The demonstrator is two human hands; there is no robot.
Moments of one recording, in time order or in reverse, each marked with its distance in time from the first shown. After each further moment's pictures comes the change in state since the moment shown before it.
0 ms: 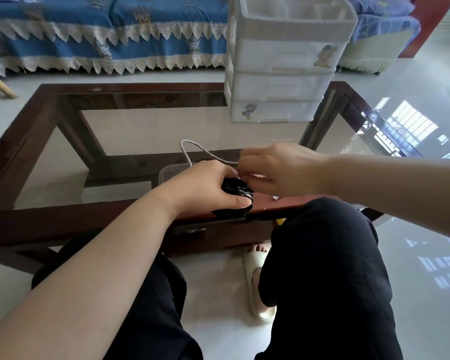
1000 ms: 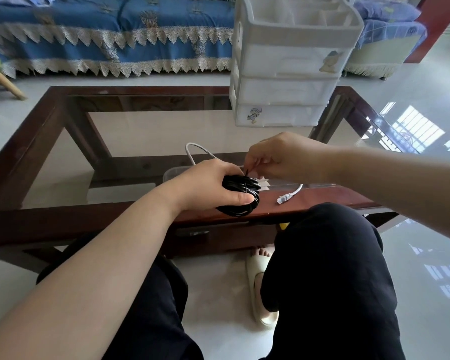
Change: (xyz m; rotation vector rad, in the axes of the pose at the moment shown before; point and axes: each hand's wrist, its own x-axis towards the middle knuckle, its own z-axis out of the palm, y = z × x) left_hand 0.007 -0.005 -0.005 -0.047 0.023 0.032; right_hand 0.006 0.008 -0.022 0.356 -0.141 0.375
